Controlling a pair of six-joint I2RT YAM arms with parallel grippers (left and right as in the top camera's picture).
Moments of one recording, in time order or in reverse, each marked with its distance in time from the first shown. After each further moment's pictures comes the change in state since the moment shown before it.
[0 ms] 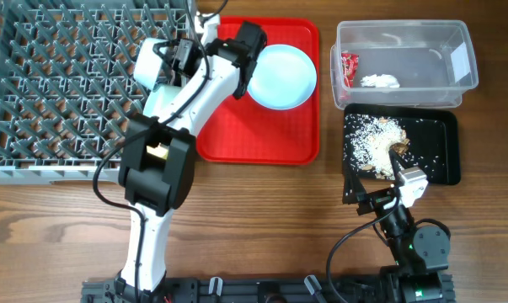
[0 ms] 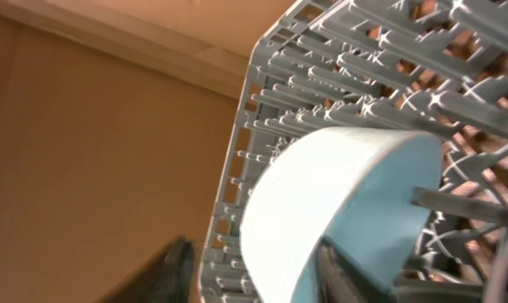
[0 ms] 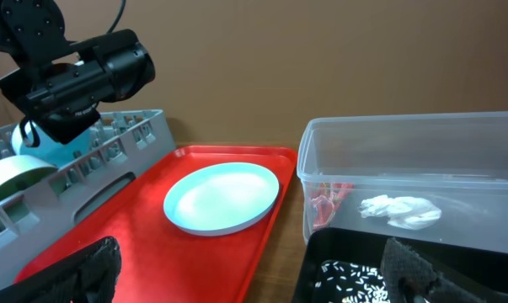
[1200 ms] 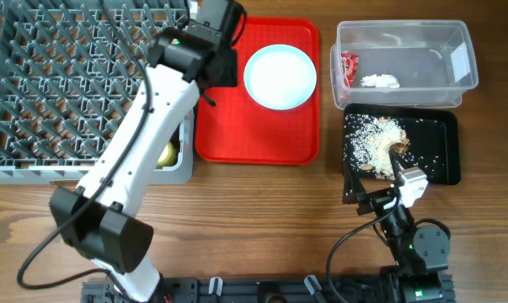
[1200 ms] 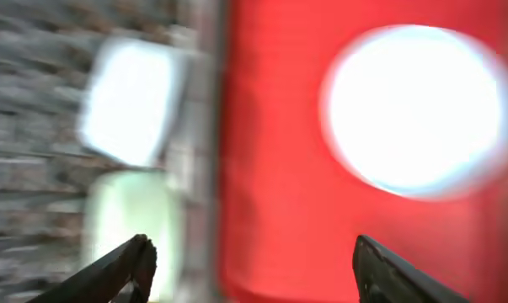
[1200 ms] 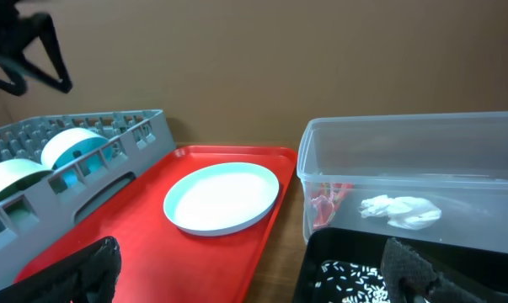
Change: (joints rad) left arm 0.017 -0.423 -0.005 -0.143 1.193 -0.187; right arm 0.000 0.000 0.000 0.000 0.000 0.000
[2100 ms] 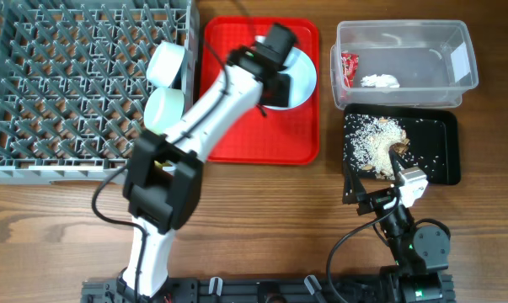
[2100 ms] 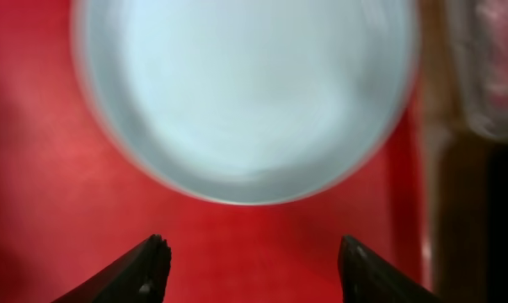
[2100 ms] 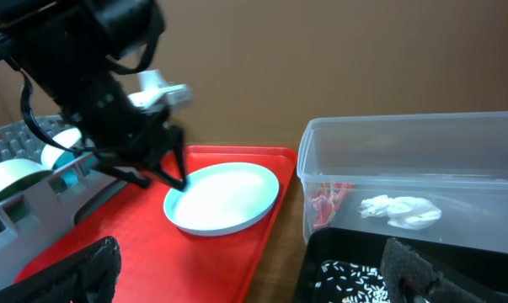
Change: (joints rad) left arm -0.163 0.333 0.000 0.230 0.152 -0.024; right arm 0.000 0.000 0.000 0.000 0.000 0.000
